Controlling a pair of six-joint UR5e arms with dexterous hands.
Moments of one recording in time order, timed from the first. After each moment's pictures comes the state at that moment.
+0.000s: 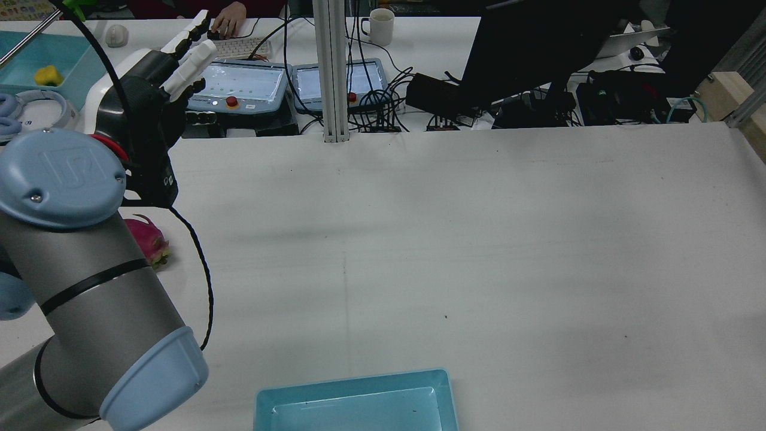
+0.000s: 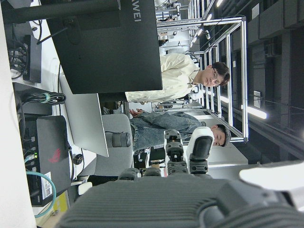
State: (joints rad) left arm -0.72 -2.45 -1.92 1.19 0.98 0.12; right arm 1.51 -1.56 1.57 -3.29 -1.45 0.11
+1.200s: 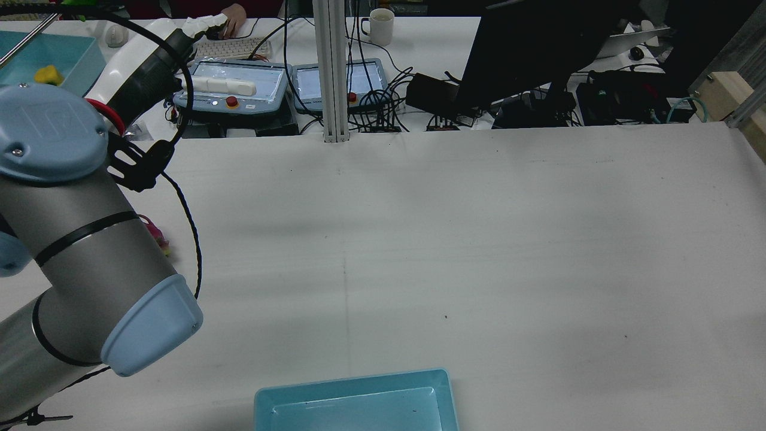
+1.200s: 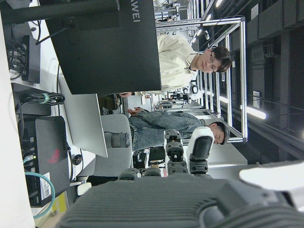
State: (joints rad) left arm -0.81 -2.43 -1.90 1.12 1.05 0.95; right arm 1.52 -1.56 1.57 -3.29 -1.45 0.11
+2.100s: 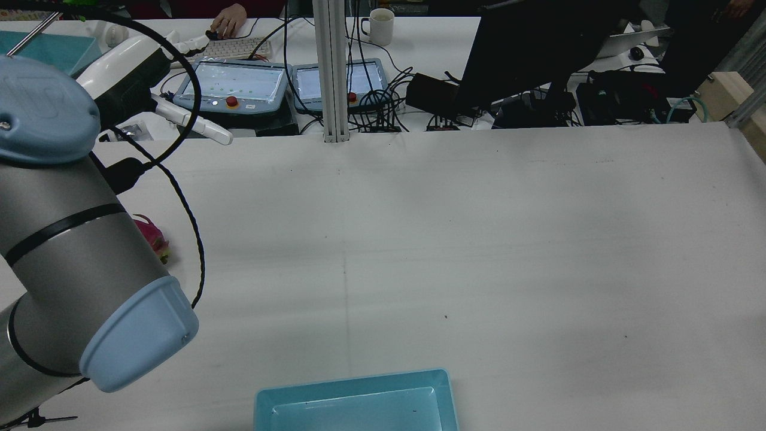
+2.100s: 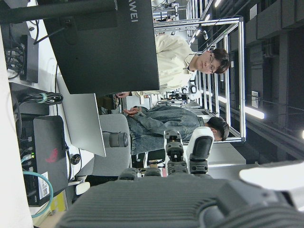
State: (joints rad) left arm -0.80 -2.49 -1.95 1.41 1.06 1.01; right arm 1.52 -1.56 1.58 -3.29 -1.45 0.11
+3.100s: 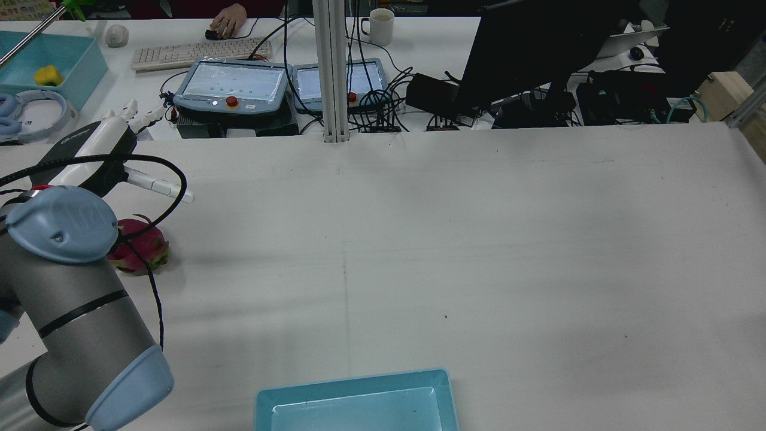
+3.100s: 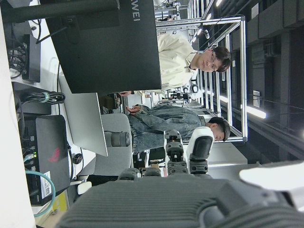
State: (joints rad) left arm -0.71 -2.16 -1.90 1.21 0.86 1.03; right arm 1.52 -1.56 1.57 -3.29 -1.45 0.11
